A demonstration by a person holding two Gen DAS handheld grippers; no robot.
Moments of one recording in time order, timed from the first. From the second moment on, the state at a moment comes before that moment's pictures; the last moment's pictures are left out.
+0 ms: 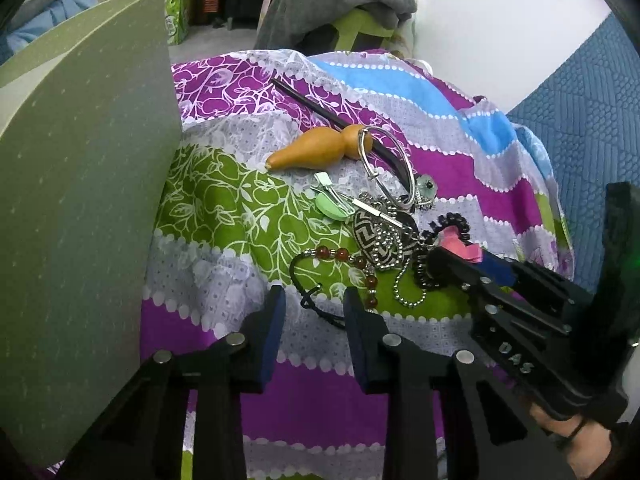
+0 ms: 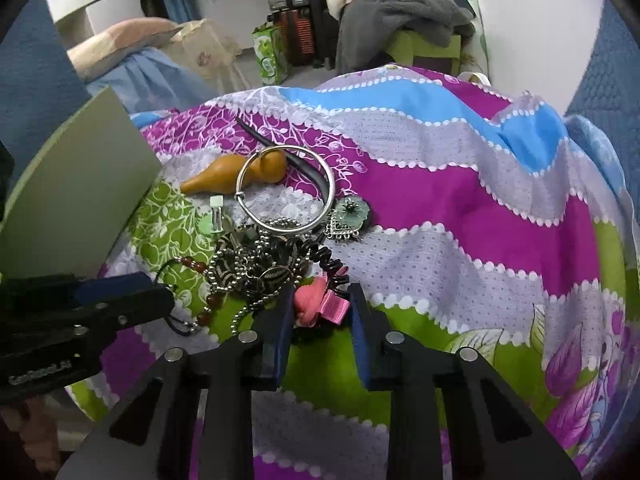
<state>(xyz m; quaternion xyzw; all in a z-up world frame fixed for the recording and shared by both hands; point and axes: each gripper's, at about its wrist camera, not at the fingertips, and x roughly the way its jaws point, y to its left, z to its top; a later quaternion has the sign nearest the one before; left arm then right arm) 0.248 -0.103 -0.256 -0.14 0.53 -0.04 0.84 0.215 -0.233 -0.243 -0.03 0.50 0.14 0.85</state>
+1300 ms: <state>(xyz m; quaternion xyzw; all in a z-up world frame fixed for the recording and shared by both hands) 0.203 -0.093 -0.193 -0.14 0.49 -0.07 0.86 0.171 -0.242 -0.243 0.01 0.56 0.10 0.82</state>
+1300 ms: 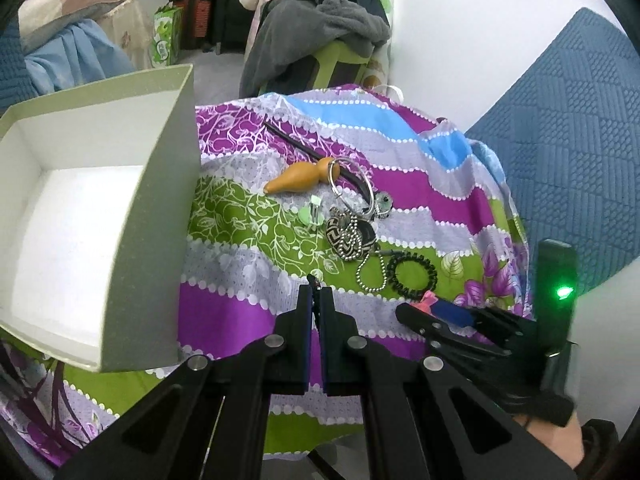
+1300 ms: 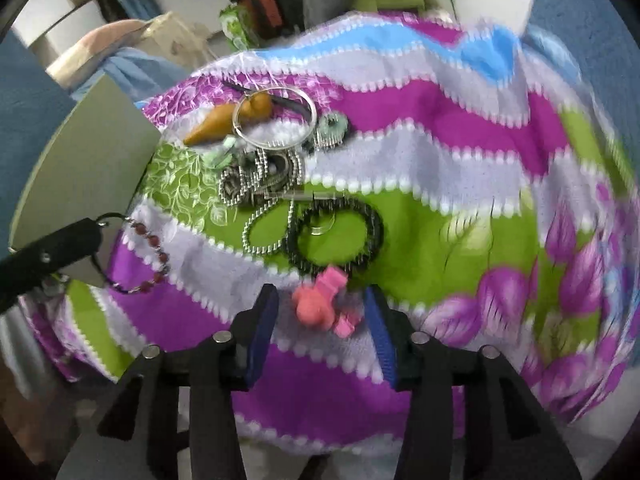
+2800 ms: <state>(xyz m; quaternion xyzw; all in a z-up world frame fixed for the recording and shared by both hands) 0.162 0.107 0.029 -0.12 0.38 -0.06 0.91 0.166 -0.085 0.042 -0.01 0.37 0.08 0.93</state>
